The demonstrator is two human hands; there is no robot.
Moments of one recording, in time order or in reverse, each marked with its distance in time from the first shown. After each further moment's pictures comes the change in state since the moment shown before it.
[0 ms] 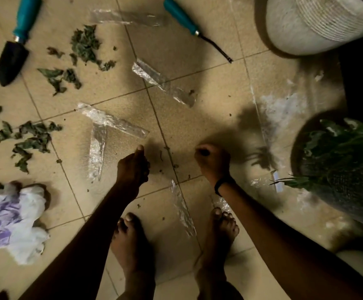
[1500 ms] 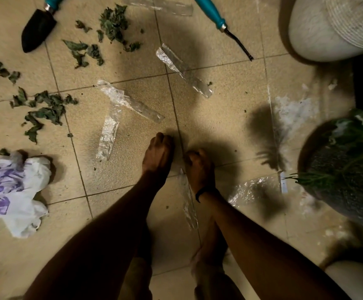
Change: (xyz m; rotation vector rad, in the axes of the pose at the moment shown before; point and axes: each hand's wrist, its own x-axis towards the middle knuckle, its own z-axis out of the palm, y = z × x) left_hand -0.002 -0.029 0.024 0.940 0.085 0.700; right_hand -0.039 0.031 0.081 -0.376 -0.025 -0.267
